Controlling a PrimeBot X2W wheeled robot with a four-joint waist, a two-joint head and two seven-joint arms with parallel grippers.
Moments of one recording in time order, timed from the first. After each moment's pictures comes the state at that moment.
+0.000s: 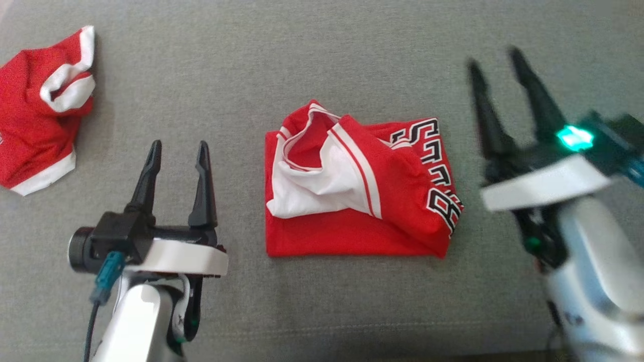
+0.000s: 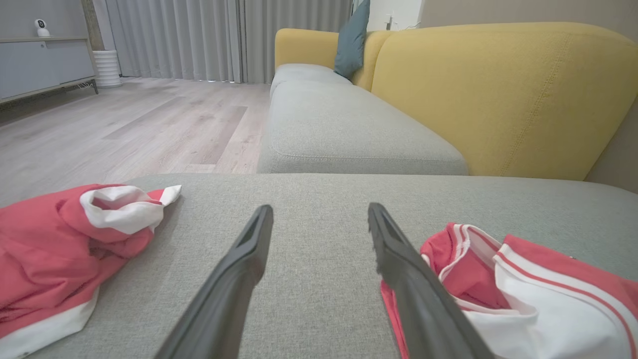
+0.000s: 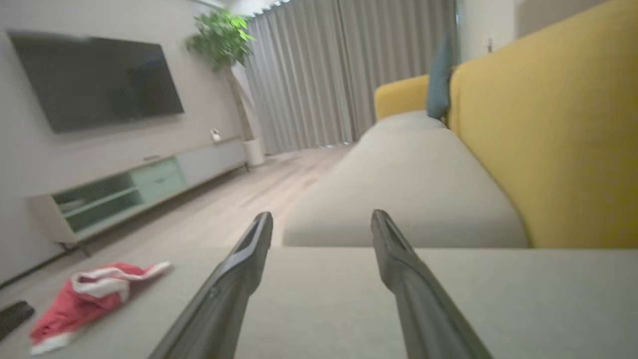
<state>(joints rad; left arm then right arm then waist) -0.15 0.12 -0.26 0.03 -0.20 0.15 -0.26 -0.42 -0.20 0.28 0.13 0.43 0.13 -0.15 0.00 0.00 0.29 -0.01</state>
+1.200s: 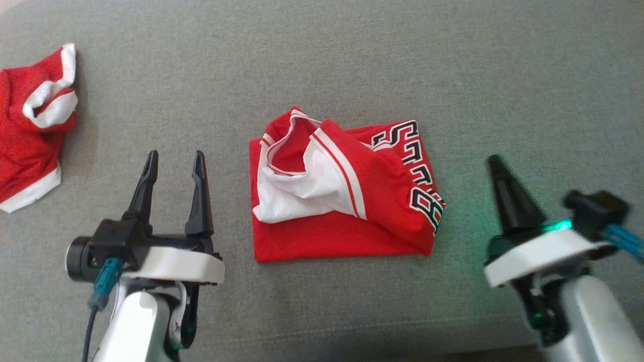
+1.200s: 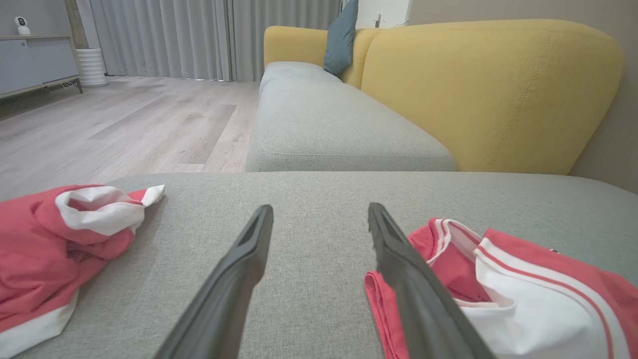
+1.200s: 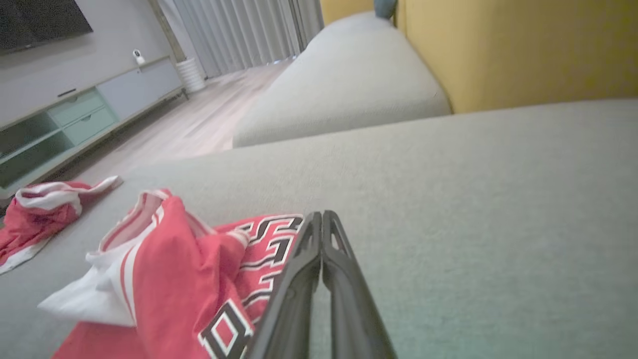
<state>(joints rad) -0.12 0.13 -0.25 0.04 -0.21 0.15 -0.26 -0.10 -0.17 0.14 0.01 0.36 0.13 0.03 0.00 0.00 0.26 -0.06</state>
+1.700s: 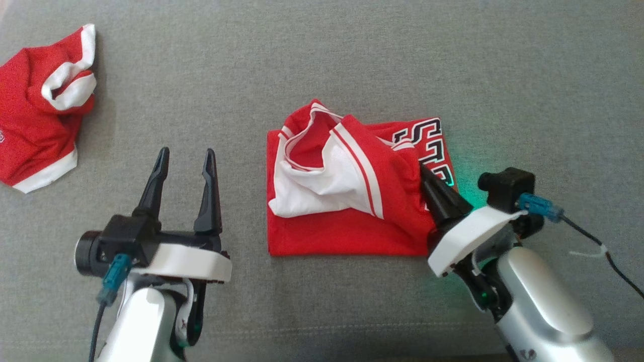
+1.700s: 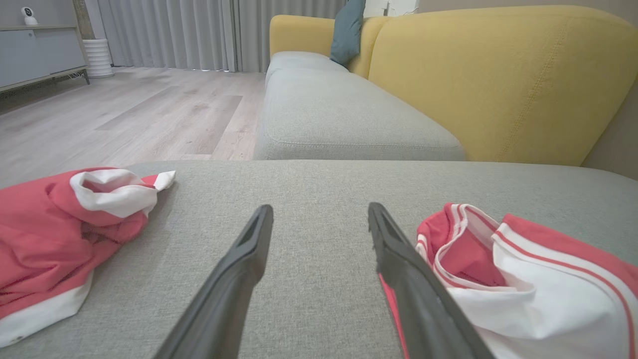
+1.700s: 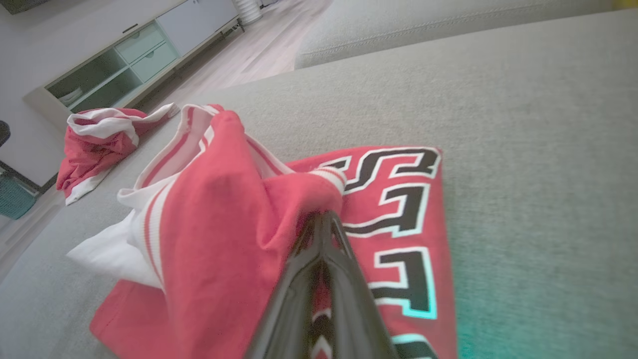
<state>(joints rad) -0.14 0.13 -0.27 0.05 -0.21 0.14 -0.26 -0.34 -0.17 0.44 0.37 0.48 0.13 0.00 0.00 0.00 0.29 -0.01</state>
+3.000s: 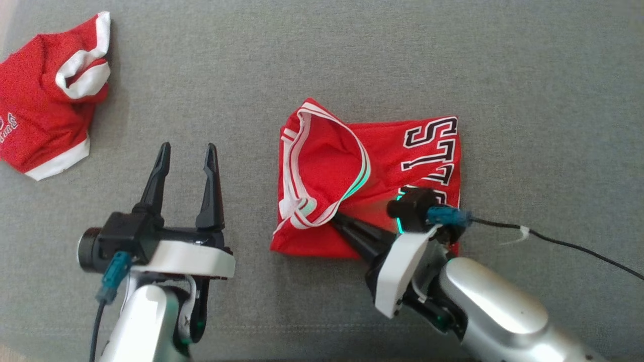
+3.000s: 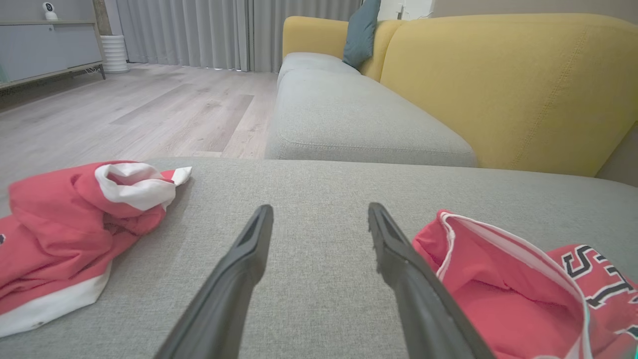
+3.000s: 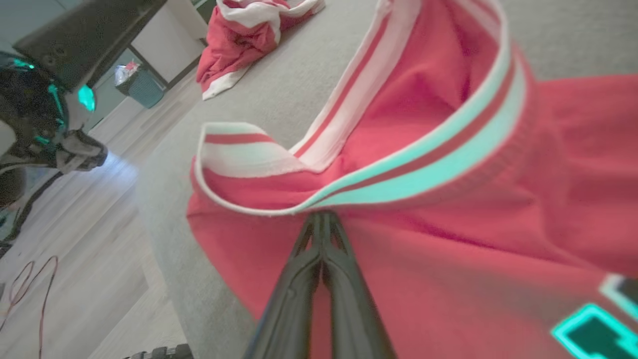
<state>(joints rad) -0.15 0.10 -0.26 0.04 -0.21 0.13 -0.26 -0.48 -0.24 0.90 0.34 0.67 0.13 0.08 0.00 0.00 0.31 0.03</state>
